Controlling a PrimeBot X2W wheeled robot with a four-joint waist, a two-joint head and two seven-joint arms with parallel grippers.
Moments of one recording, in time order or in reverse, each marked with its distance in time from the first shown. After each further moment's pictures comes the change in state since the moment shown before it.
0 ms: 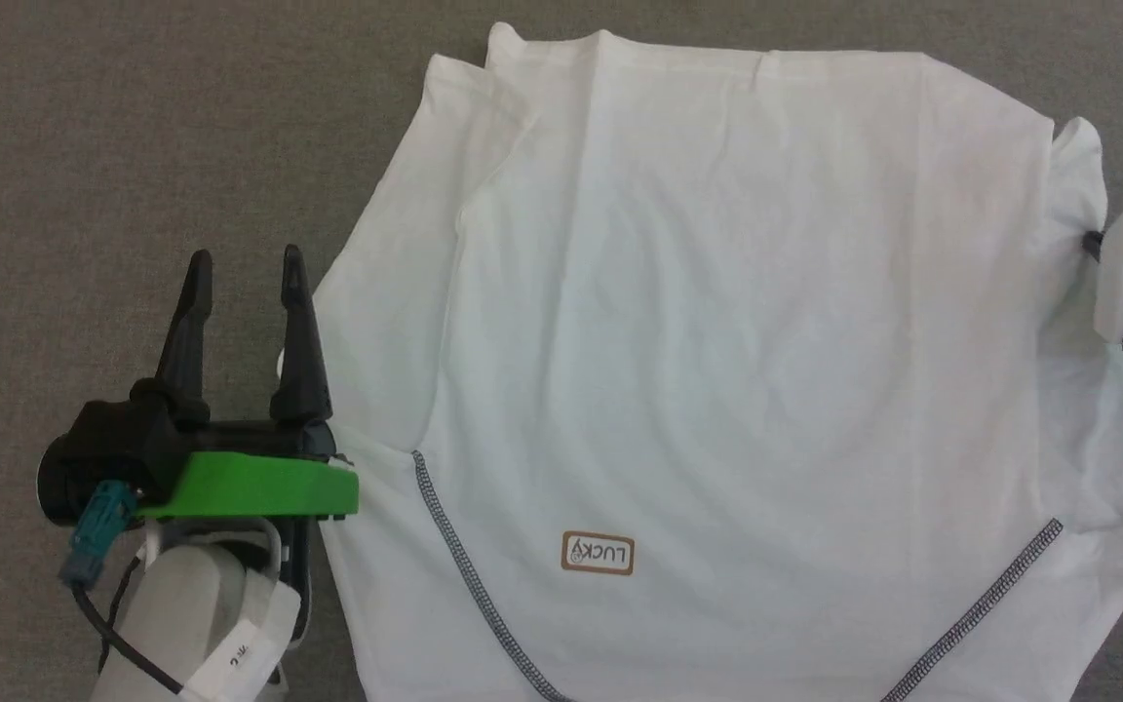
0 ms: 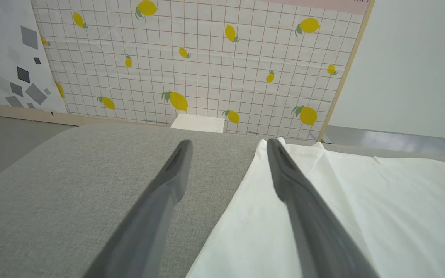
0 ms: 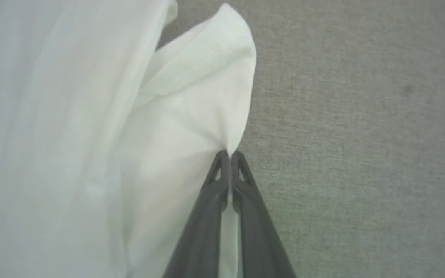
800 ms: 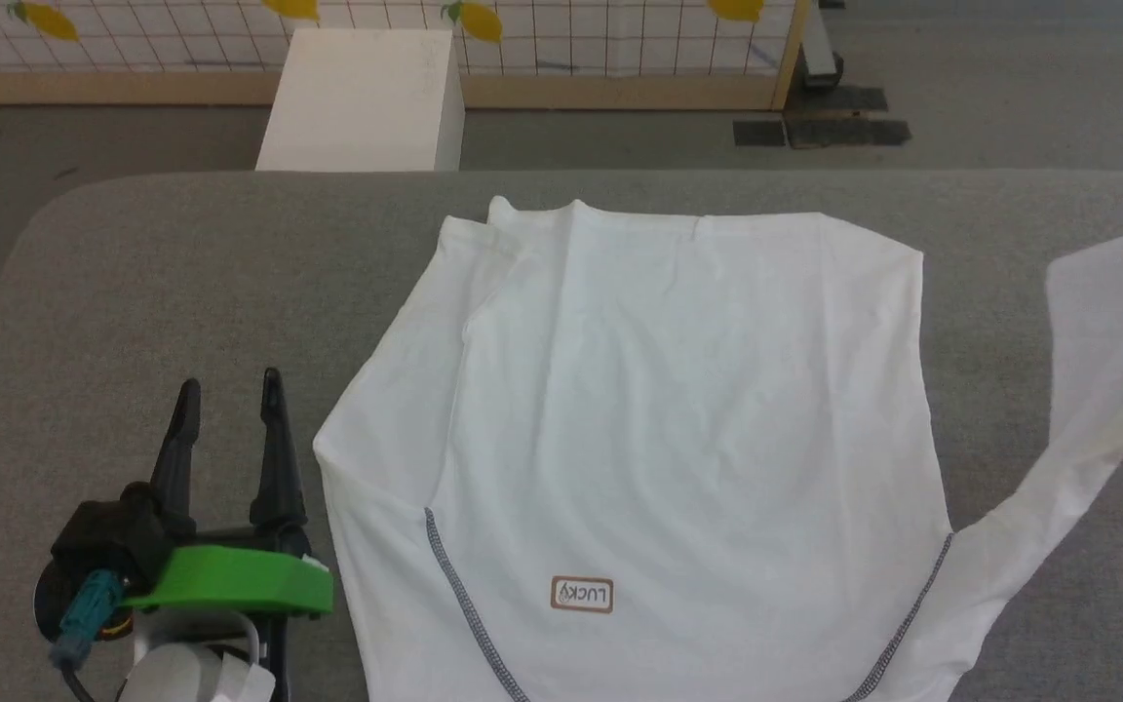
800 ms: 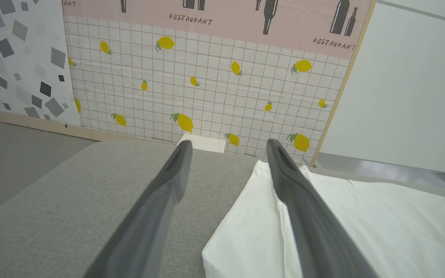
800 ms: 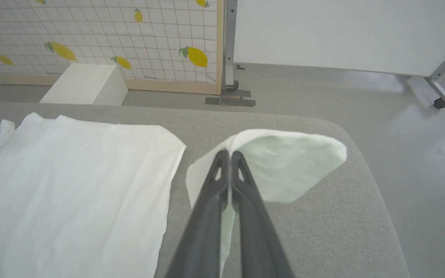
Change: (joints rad) left arm 0.159 -0.031 0.086 0.055 -0.012 -0.057 0.000; right arm 0.281 -0.051 -0.217 -0.477 0.077 0.000 0.010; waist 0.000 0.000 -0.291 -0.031
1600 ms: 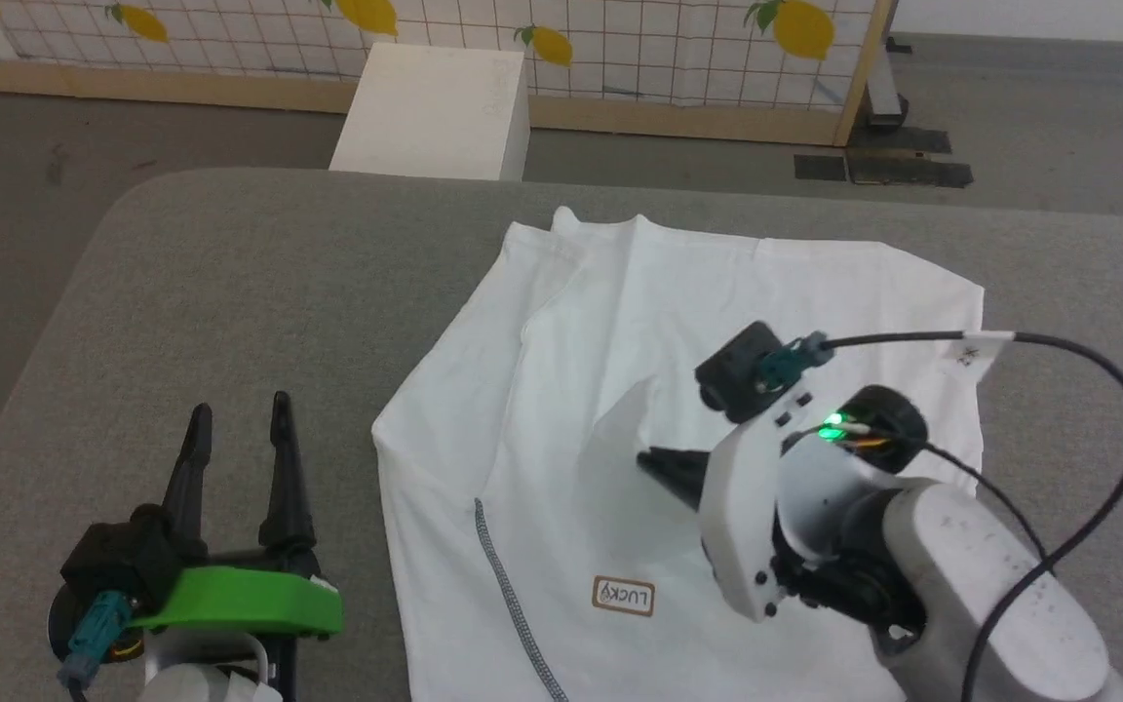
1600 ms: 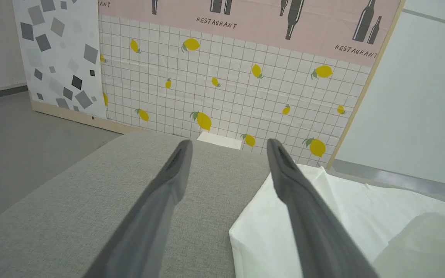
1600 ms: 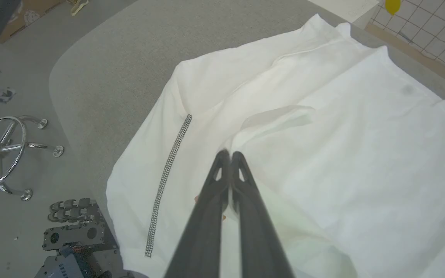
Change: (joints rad) left arm 0.044 -0.017 0.003 -0.007 -0.010 -0.005 0.000; right arm 0.050 0.240 0.697 -0.120 0.145 0.000 0.081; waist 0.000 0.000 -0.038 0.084
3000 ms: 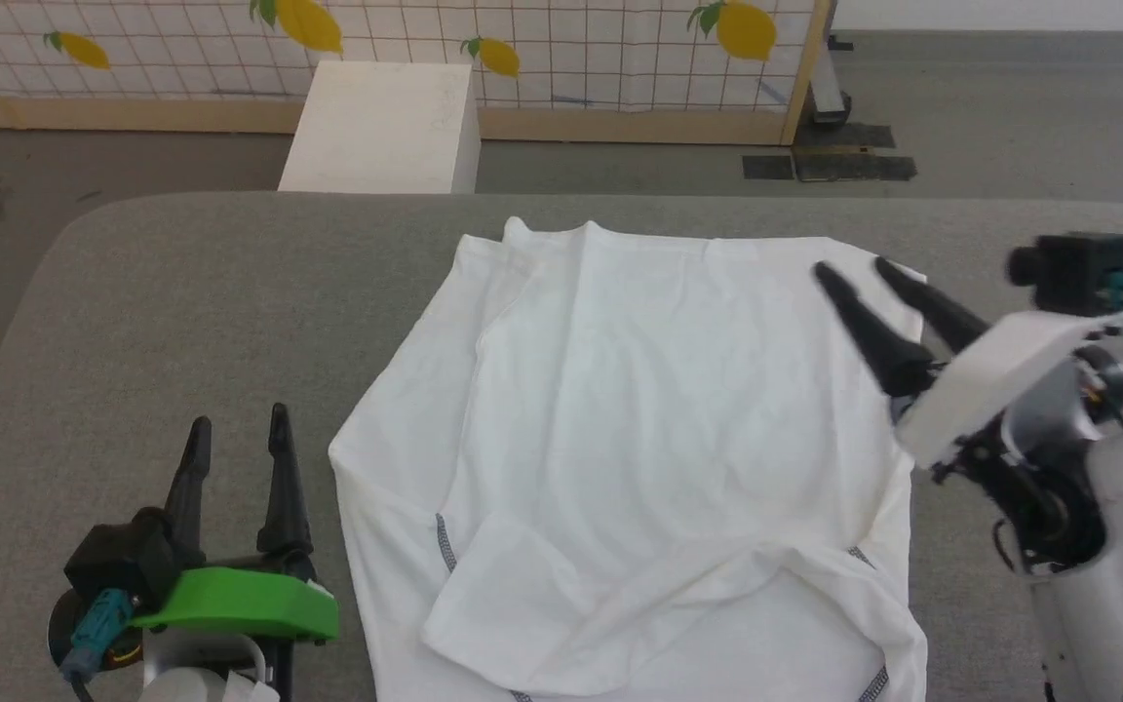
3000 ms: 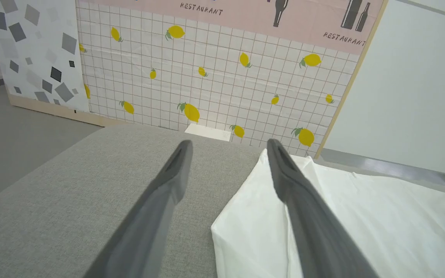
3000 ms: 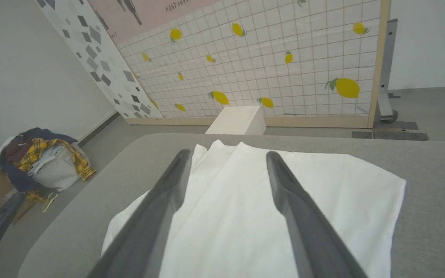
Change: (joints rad) left arm 0.000 -0.010 0.019 0.036 0.008 -0.011 0.018; right arm 0.029 0.021 -0.369 0.092 0.118 0.000 -0.400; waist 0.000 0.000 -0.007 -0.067
